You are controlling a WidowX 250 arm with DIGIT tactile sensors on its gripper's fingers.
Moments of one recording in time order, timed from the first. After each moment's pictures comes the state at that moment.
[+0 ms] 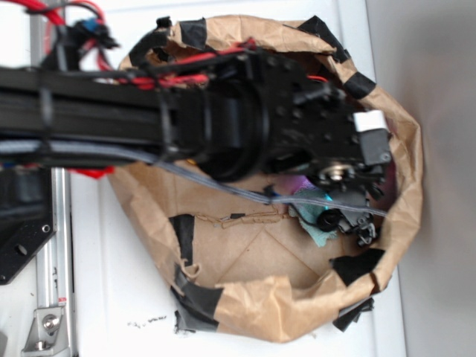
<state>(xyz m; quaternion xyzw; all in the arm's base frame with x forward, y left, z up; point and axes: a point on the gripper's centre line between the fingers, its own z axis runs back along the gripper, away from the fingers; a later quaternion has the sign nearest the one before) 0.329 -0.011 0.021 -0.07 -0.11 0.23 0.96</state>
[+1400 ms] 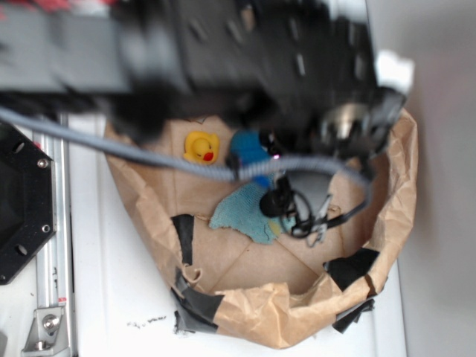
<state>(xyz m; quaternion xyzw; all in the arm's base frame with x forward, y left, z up) 0.287 -0.001 0.080 -0.03 -0.01 0.06 1.00</state>
